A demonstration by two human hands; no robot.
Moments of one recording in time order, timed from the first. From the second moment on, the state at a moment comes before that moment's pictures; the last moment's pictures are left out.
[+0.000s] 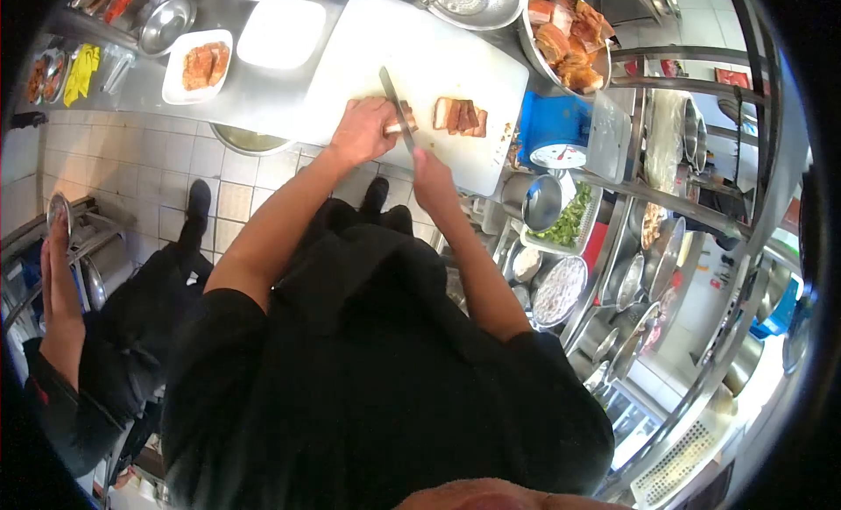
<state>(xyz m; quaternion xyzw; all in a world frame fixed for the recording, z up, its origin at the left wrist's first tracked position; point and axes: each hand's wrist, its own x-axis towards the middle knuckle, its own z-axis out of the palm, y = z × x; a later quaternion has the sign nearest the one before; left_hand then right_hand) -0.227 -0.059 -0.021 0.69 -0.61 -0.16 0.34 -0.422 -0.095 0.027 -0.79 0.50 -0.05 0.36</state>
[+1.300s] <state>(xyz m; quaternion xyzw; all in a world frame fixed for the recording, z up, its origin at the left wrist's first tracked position) -0.240 -0.070 -0.018 0.68 -0.61 -0.14 0.39 -0.448 -0.121 0.050 -0.74 0.53 -0.02 0.40</state>
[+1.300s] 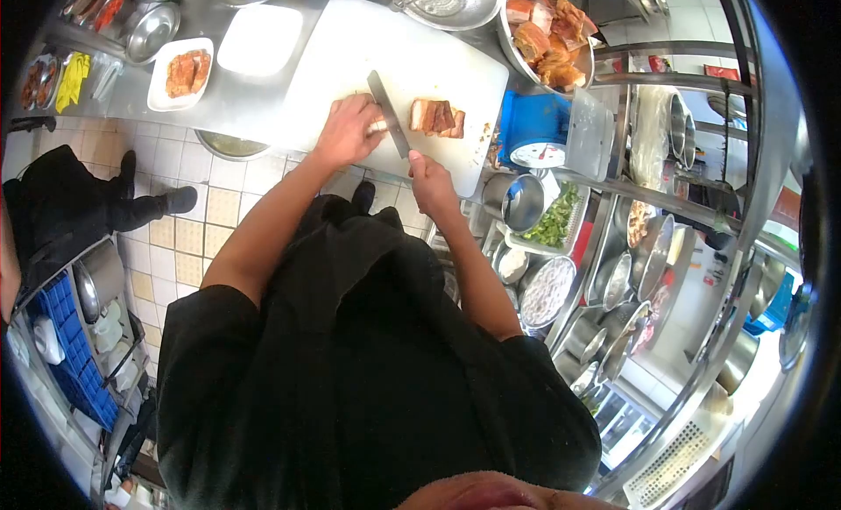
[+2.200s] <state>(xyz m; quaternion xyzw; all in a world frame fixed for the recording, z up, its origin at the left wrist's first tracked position) -0.218 -0.098 -0.036 0.68 -0.72 -0.08 0.13 -0.483 -0.125 0.097 -0.60 0.55 -0.12 0.57</state>
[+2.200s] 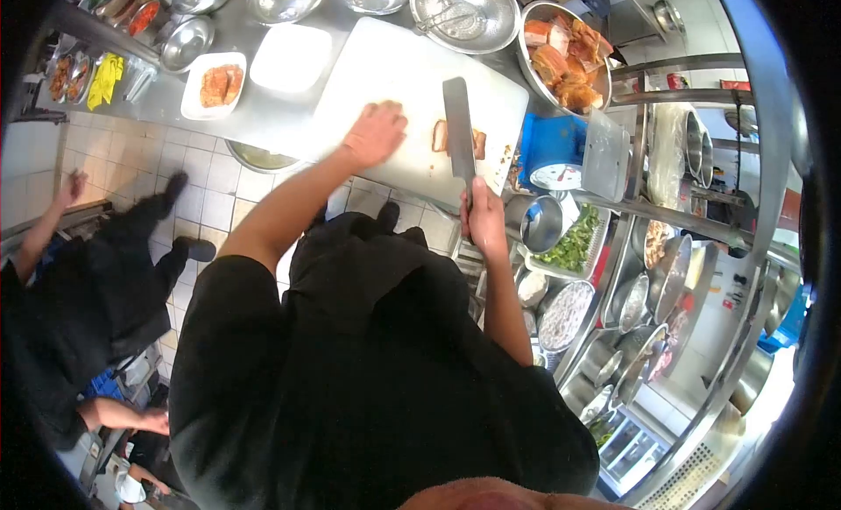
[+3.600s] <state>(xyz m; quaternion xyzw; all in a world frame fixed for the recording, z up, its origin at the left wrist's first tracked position) -0.215 -0.088 -0.027 0.61 -0.69 -0.19 0.34 -0.427 -0.083 0.026 -0.71 0.60 -0.06 0.37</state>
